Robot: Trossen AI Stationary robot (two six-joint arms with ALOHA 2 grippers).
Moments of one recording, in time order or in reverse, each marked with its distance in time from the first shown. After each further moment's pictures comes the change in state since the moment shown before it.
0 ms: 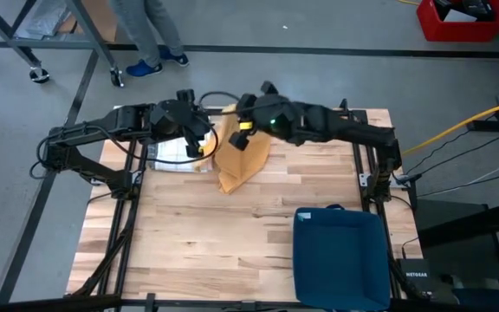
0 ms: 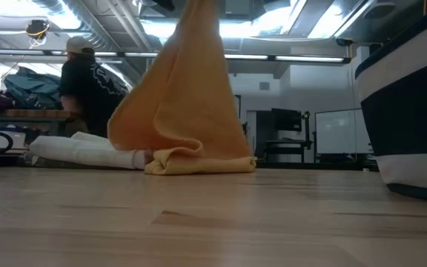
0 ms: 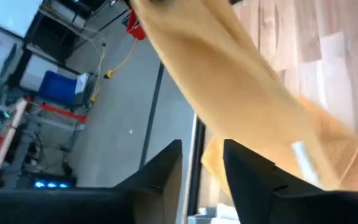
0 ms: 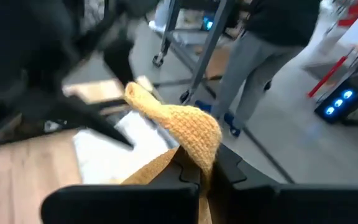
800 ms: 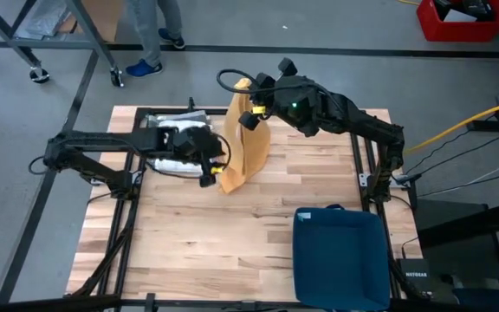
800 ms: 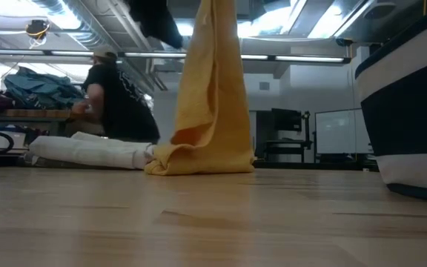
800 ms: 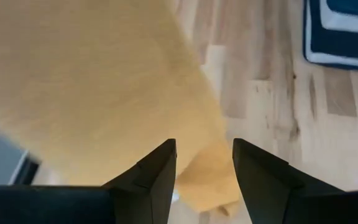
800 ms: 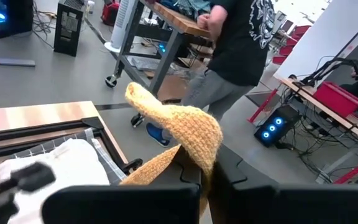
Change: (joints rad) left arm -0.050 0.017 -0.316 0.211 0.352 -0.457; right arm -0.019 -0.019 0.164 -0.017 0.167 -0.212
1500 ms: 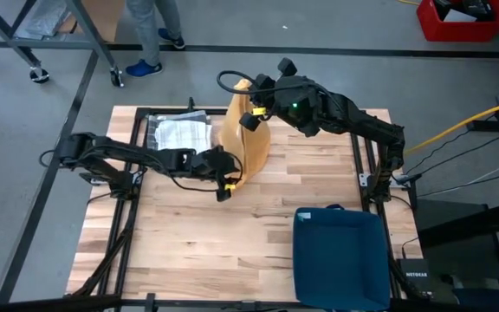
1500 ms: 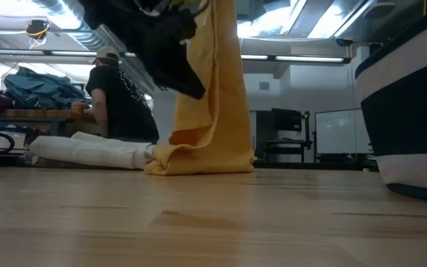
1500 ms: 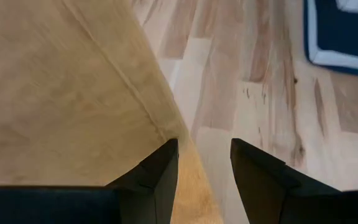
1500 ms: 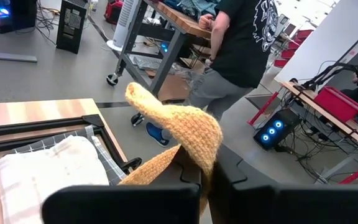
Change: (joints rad) left arm -0.057 0.157 -0.317 0.552 -0.003 -0.113; right arm 0.001 0.000 0.000 -0.003 -0.009 -0.027
